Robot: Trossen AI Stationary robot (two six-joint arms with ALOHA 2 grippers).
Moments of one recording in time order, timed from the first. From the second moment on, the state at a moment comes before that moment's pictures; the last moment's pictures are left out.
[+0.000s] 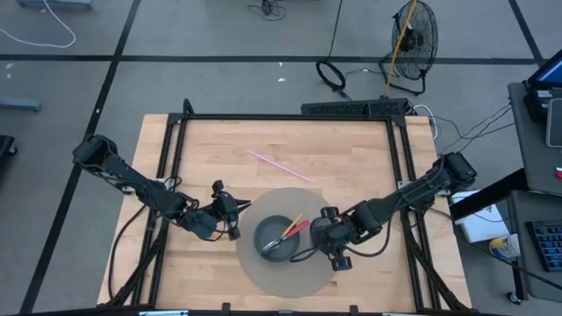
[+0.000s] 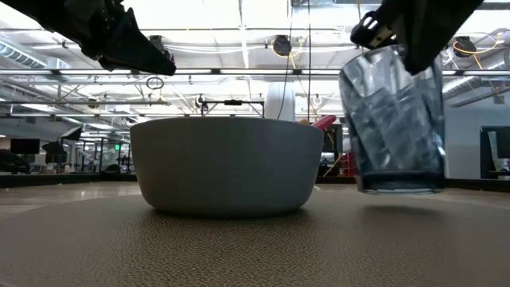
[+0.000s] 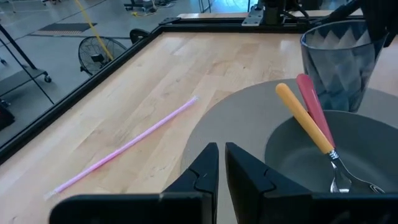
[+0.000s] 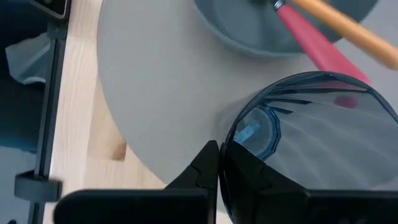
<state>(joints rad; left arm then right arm) -0.53 1.28 0.61 0.08 -0.84 -0.36 0.46 1.64 1.29 -0.81 0.00 0.34</state>
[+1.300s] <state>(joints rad) -0.54 1.28 0.61 0.08 -0.84 -0.38 0.46 1.66 1.23 -0.72 0.00 0.35</state>
